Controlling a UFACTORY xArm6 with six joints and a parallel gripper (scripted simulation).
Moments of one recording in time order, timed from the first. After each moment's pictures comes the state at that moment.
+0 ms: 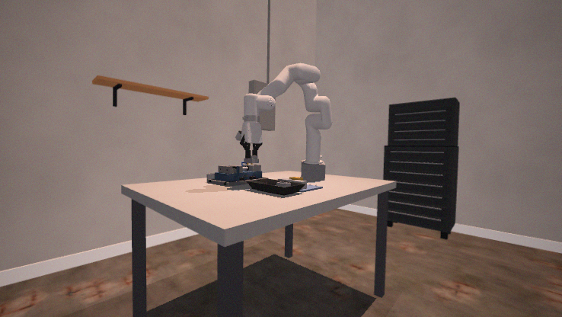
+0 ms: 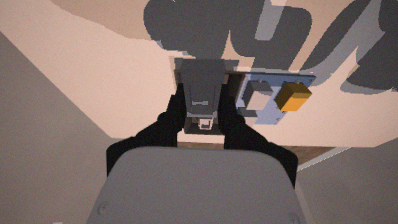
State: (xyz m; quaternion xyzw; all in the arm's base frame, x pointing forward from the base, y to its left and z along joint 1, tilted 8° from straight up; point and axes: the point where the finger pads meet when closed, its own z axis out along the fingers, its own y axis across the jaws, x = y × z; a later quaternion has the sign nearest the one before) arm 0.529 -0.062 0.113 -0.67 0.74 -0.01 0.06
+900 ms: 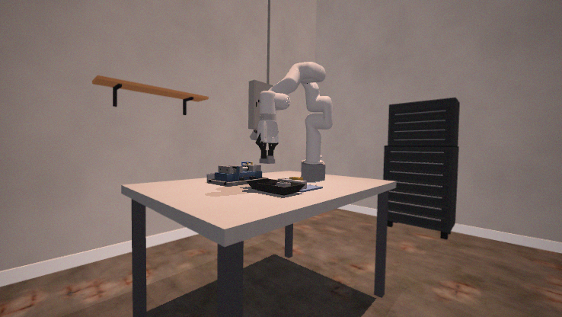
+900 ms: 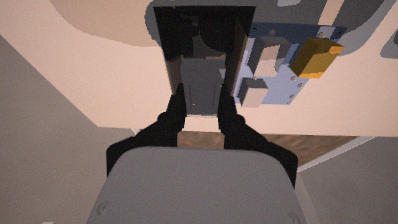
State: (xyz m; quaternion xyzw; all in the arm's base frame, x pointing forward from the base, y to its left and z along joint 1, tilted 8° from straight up) arm 0.526 0.033 0.121 -0.66 0.75 -0.01 0.06
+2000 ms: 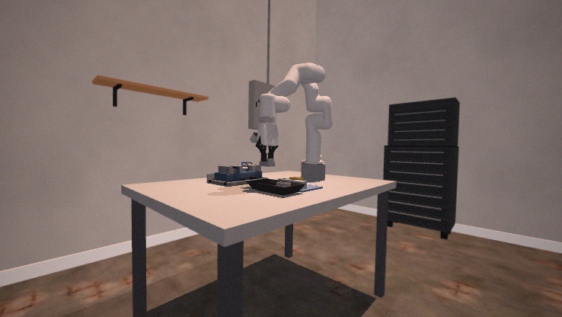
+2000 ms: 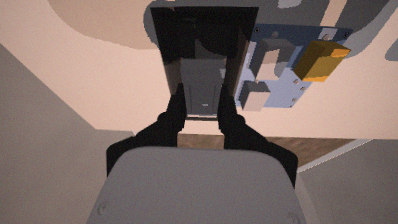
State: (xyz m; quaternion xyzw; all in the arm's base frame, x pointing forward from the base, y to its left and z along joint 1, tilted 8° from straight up) arm 0.527 0.035 0.109 -0.66 0.75 -0.01 0.06
